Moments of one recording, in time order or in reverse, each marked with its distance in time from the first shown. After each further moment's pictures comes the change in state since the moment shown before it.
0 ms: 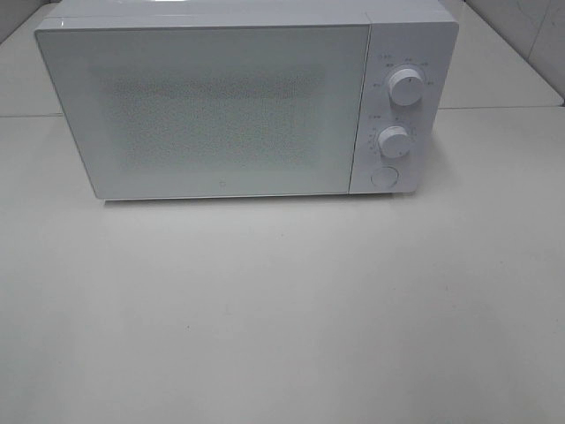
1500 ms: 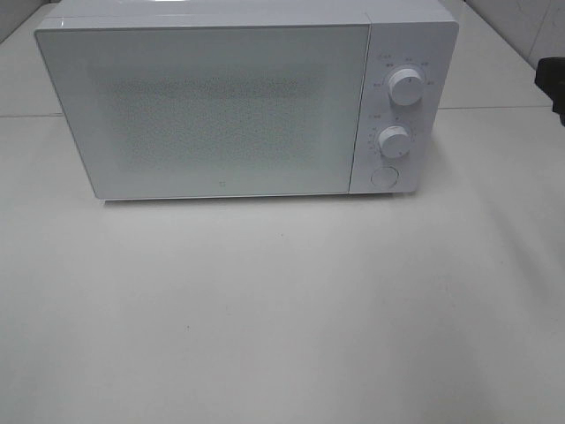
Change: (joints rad) left arm 0.000 0.000 0.000 0.000 0.000 0.000; right arm 0.000 0.727 0.080 -0.024 -0.946 -0.011
